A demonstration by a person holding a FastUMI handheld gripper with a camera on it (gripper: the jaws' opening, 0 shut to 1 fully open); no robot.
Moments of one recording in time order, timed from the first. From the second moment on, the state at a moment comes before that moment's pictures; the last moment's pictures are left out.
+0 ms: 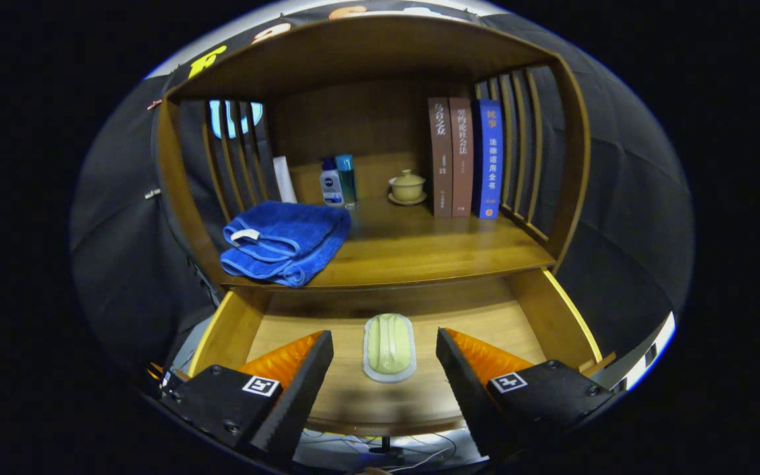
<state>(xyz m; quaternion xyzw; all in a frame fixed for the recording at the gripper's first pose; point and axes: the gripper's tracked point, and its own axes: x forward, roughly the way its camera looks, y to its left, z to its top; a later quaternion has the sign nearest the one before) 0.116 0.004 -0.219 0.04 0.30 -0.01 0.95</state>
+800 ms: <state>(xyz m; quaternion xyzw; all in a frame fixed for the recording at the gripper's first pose) 0.175 0.003 -0.337 0.02 0.52 -0.01 0.85</state>
